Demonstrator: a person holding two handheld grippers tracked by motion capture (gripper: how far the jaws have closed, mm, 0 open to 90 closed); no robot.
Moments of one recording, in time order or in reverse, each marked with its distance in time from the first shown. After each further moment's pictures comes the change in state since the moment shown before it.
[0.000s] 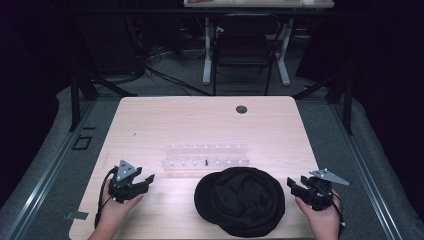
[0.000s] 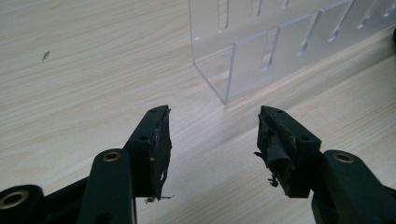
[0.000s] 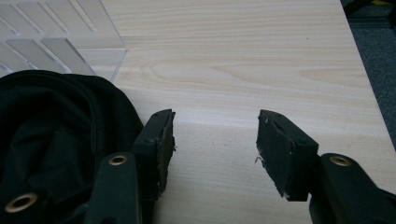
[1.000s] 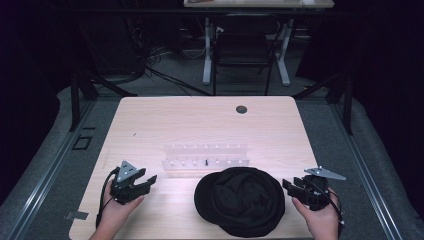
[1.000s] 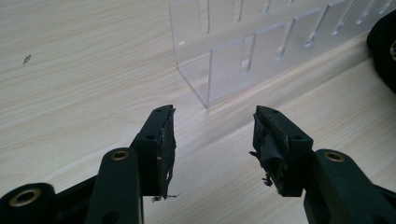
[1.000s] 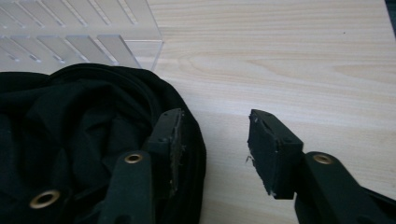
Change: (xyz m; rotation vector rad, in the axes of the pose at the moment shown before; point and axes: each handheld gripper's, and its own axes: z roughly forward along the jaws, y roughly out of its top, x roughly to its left) left arm -0.008 0.002 -0.001 -0.011 -0.040 0.002; right arm 0.023 0.016 -0.017 0.081 0.063 -0.007
